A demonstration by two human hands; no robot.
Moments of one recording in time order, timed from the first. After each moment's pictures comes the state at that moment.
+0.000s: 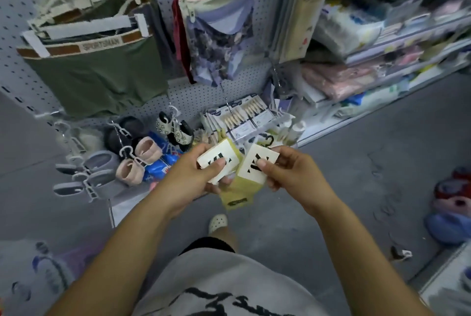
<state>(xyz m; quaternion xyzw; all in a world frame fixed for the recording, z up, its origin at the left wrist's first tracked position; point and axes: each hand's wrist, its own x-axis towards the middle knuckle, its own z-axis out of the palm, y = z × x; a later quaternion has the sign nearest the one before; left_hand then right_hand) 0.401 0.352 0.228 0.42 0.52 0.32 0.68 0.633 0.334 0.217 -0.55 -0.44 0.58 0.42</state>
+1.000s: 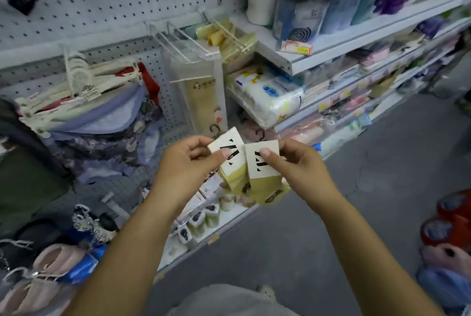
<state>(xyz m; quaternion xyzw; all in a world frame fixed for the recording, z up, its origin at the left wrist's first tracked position) 0.728 0.608 0.306 0.54 0.50 0.41 0.53 0.949 0.569 0.286 -0.56 -0.50 0.43 0.50</state>
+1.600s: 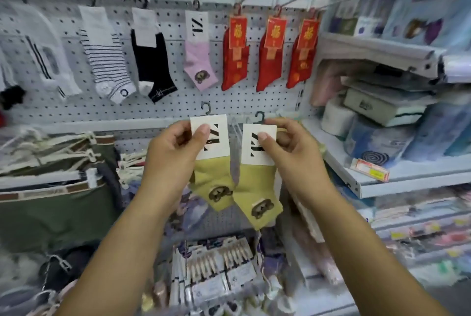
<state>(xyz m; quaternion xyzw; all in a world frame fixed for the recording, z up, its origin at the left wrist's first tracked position) 0.678 0.696 0.429 0.47 0.50 0.66 0.31 0.880 0.748 0.424 -0.35 -0.65 0.41 0.53</state>
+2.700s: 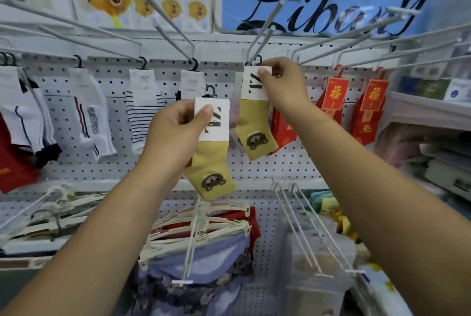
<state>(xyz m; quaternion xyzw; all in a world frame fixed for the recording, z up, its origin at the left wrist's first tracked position) 0.560 0.828 0.520 0.49 0.52 0.68 0.17 0.713 0.987 0.580 -0.33 -0.69 0.24 0.59</state>
